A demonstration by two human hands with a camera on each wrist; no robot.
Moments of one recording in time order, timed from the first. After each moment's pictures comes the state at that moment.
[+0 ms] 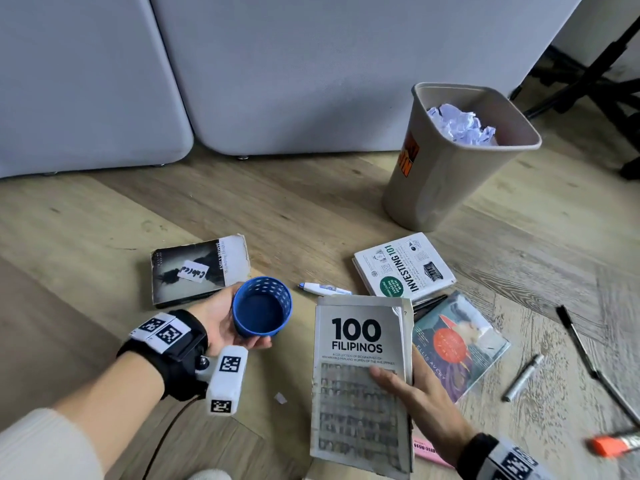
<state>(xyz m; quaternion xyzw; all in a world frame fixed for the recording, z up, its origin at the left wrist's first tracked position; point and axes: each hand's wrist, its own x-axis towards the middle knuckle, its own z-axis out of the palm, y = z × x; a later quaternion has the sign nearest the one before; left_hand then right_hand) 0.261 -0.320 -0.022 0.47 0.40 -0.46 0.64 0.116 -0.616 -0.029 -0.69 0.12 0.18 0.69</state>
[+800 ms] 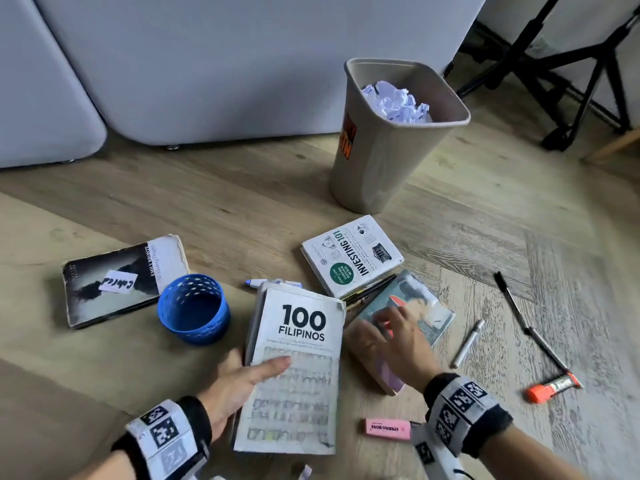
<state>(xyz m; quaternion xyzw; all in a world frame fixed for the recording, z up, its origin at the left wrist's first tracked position) 0.168 -0.405 -0.042 0.64 0.25 -0.40 0.61 0.149 -0.672 -0.034 -0.94 0.15 0.11 0.28</state>
